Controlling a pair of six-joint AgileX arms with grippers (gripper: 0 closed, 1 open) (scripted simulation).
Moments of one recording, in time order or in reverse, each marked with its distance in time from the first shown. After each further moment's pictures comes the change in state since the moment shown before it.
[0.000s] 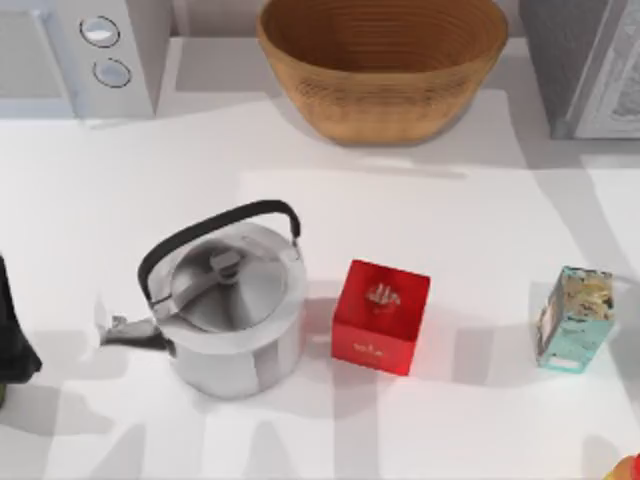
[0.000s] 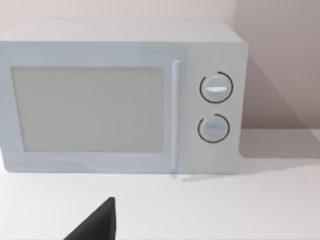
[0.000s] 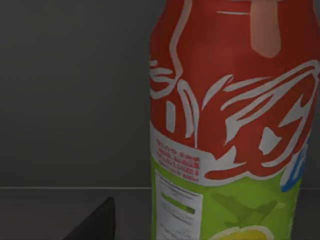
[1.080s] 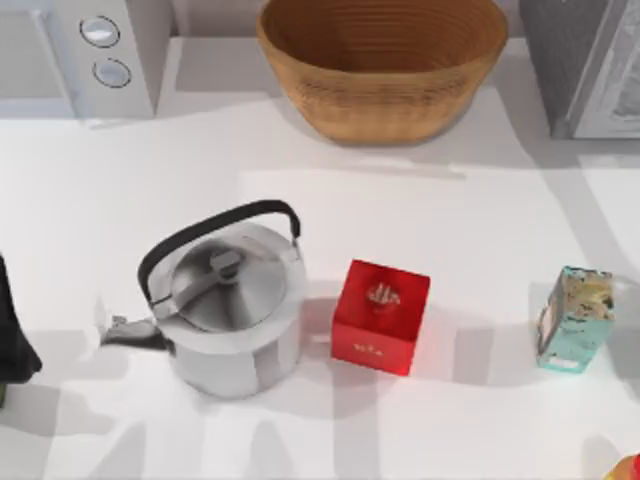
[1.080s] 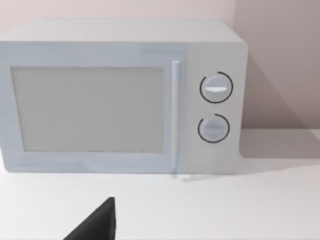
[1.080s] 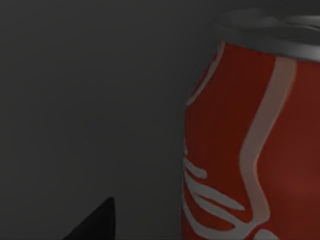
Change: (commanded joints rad) left arm 0.000 0.000 0.000 0.000 0.000 0.000; right arm -0.033 0.293 0.361 -0.061 -0.027 -0.001
